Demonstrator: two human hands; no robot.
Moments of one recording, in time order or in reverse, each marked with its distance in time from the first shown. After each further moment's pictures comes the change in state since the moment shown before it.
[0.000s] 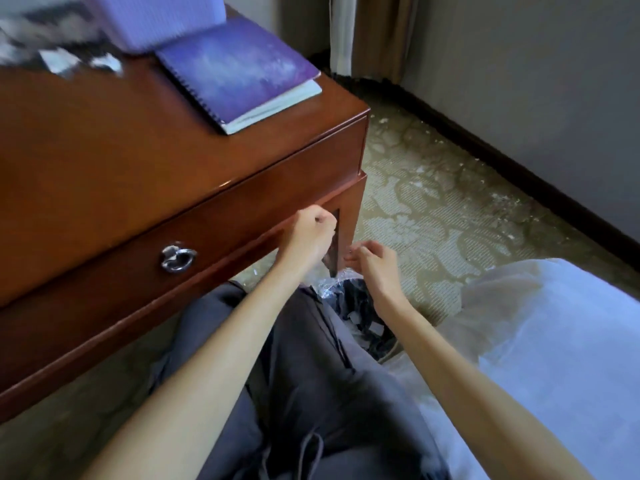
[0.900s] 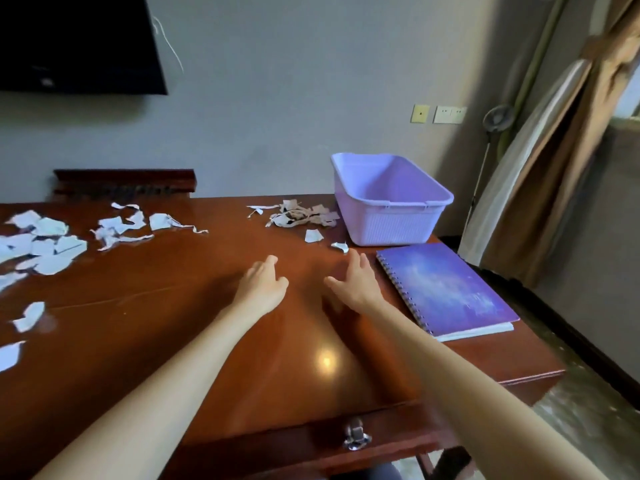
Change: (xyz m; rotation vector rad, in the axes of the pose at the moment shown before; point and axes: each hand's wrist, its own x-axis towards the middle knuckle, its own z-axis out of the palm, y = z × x) left_hand 0.020 -0.024 -0.324 0.374 0.539 -0.186; right_hand 0.006 -0.210 0.282 -0.870 -0.411 -0.655
